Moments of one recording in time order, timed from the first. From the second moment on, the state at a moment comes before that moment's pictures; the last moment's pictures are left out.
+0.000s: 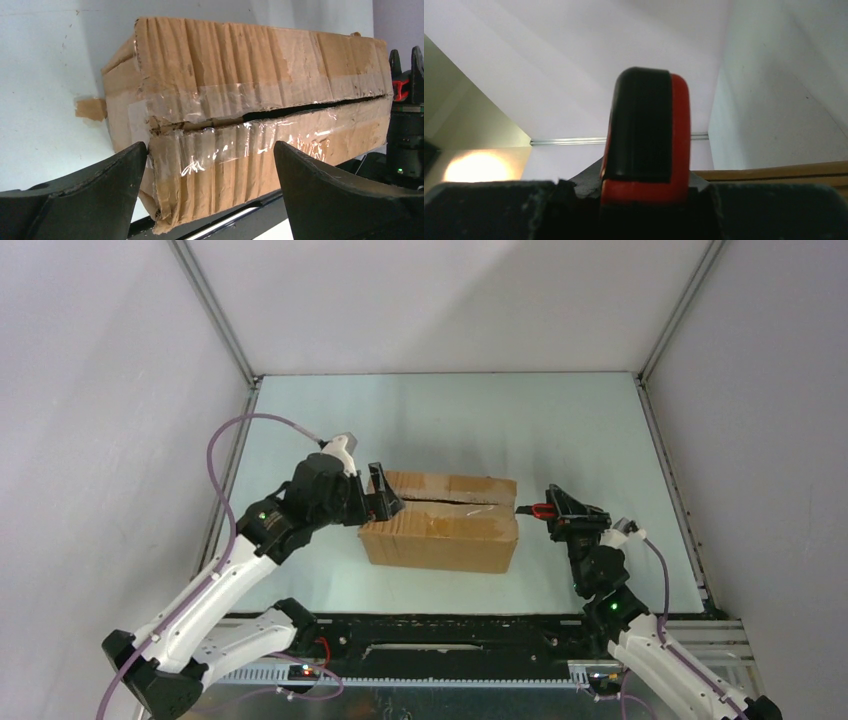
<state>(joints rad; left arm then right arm) -0.64 0.91 0.98 -0.73 -0.01 -0.65 0.55 0.36 0.01 0.41 0.51 1.70</state>
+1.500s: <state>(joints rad) -0.63 0.88 0.87 -0.67 -0.07 -0.97 0.60 0.36 0.00 0.36 0.66 1.71</state>
